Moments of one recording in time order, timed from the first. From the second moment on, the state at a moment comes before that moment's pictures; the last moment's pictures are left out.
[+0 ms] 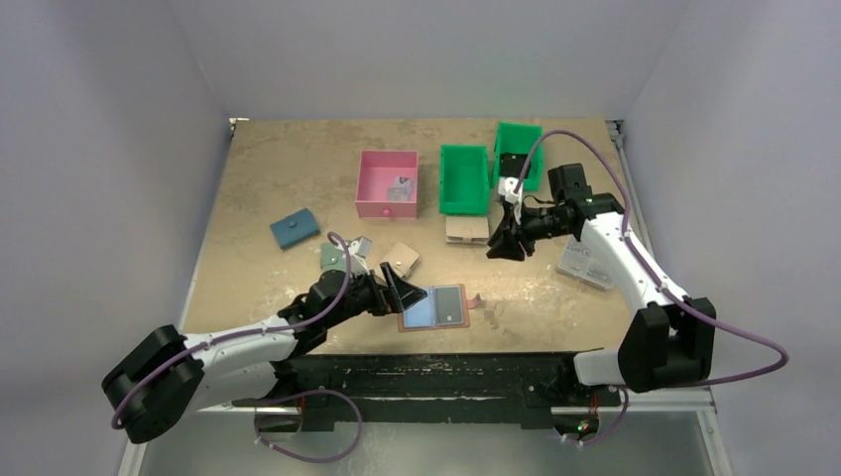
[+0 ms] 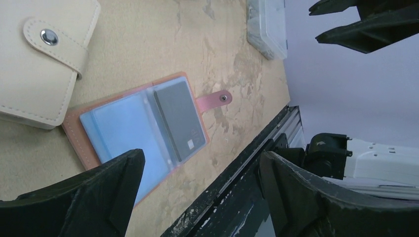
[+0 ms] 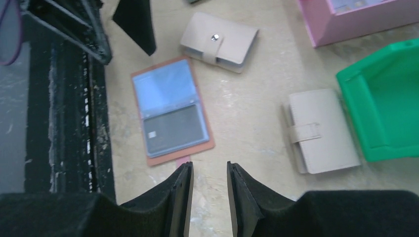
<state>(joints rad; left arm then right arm) -0.82 1.01 0.23 0.49 0.08 -0.97 0.16 1.36 1.12 -0.83 -0.93 -0.85</state>
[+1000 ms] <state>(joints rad) -1.16 1.42 0.76 -0.09 -0.37 -0.87 0.16 1.42 0.96 -0.76 -0.95 -0.84</state>
